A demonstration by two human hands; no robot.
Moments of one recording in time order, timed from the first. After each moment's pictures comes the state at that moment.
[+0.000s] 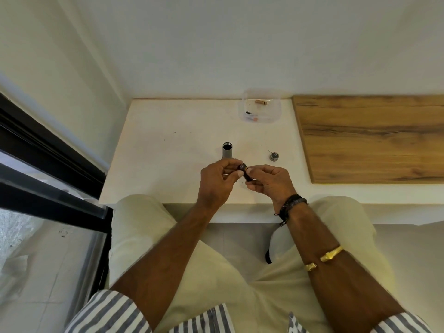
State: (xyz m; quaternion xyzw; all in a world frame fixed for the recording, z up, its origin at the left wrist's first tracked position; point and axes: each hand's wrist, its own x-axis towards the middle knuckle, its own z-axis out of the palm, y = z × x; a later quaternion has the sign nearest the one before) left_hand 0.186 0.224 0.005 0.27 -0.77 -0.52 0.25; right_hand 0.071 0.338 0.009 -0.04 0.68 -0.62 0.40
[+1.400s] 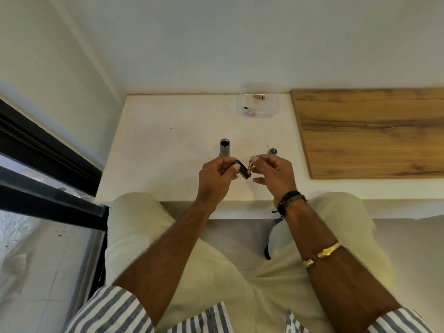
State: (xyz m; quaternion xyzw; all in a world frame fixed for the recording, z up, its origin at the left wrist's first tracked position) left_hand 0.177 0.224 -0.010 0.34 -0.67 -0.62 0.23; right_hand 0.064 0.337 0.005 -0.08 0.72 -0.62 0.30
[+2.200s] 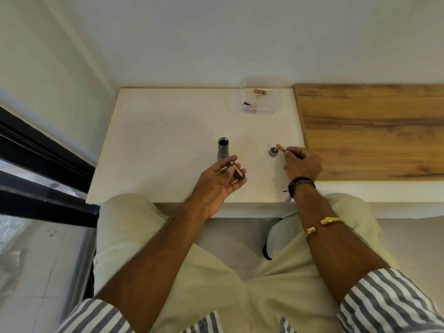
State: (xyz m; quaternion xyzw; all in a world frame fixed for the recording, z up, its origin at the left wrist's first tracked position) left_hand 0.178 0.220 -0.010 0.31 -0.32 -0.89 0.12; right_hand -0.016 0.343 -0.047 0.05 0.82 -0.56 0.09
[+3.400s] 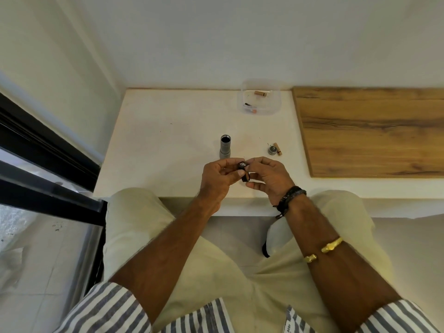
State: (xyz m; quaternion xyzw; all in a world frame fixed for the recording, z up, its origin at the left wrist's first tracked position) left_hand 0.181 0.227 -0.011 0.31 -0.60 -0.72 0.19; right_hand 0.069 0.333 0.013 -0.03 0.67 -0.60 0.45
